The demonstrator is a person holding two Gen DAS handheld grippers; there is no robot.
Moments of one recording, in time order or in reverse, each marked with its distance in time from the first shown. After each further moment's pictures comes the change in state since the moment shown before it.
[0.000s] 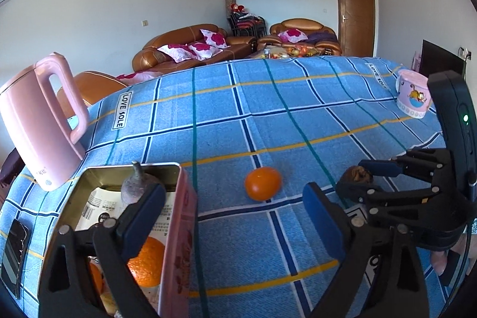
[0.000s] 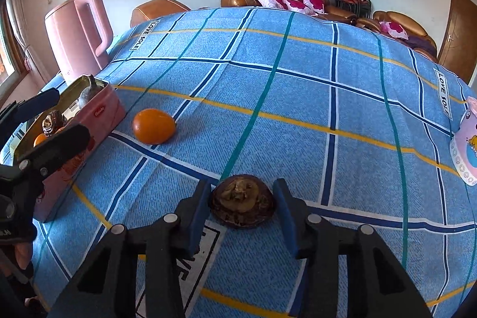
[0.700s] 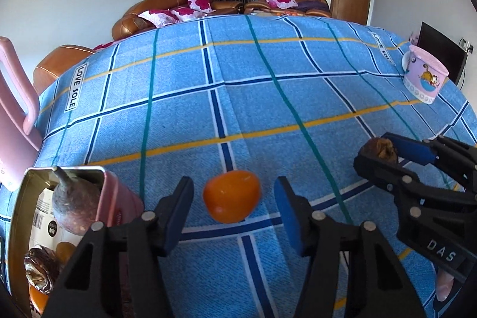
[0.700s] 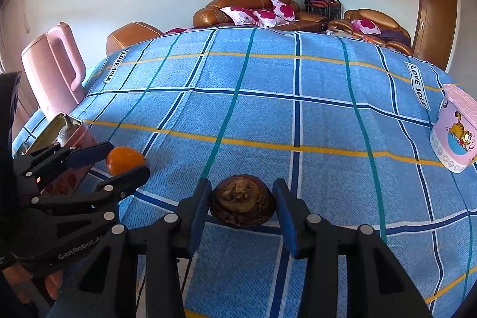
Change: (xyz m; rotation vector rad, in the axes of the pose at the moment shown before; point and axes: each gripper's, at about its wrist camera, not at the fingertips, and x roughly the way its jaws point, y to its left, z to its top) left arm 0.072 -0.021 0.013 -0.005 0.189 -0.078; right arm -0.007 -0.018 0.008 0.110 -0.073 -0.075
